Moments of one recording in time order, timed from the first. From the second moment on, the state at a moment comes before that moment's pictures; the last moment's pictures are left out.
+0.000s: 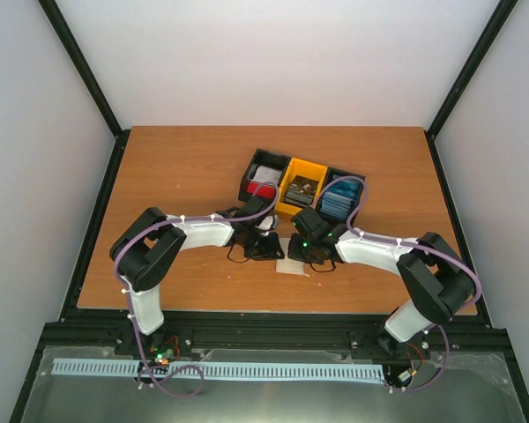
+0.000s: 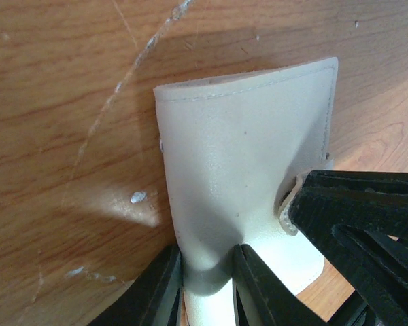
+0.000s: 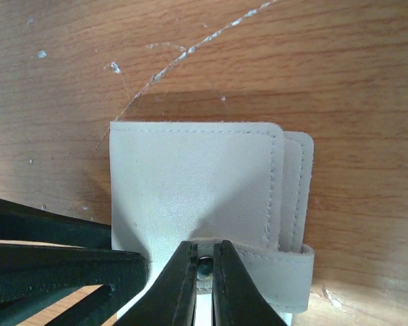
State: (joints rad) left arm -0.74 1.86 1.01 -0.28 0.46 -0.69; right arm 0.73 1.55 0.77 -0.30 -0.06 0.88
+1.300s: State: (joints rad) left arm -0.74 1.87 1.00 -0.25 0.48 -0.69; right arm 0.76 1.60 0.86 -0.41 -0.01 0.85
